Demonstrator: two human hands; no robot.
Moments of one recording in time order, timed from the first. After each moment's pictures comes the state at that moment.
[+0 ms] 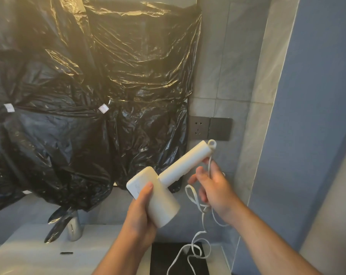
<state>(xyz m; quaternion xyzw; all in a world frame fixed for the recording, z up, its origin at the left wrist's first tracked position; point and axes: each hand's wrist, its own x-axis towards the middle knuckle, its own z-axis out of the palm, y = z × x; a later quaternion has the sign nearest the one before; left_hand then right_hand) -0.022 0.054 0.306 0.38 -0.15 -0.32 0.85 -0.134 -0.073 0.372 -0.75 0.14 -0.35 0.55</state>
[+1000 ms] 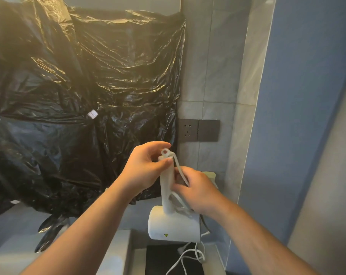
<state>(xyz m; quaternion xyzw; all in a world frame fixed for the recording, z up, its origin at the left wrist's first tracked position) -0.011 0.045 0.419 0.66 -0.48 0.01 0.58 -0.139 -0.061 0.389 -0.87 0.14 -0.24 0.40</state>
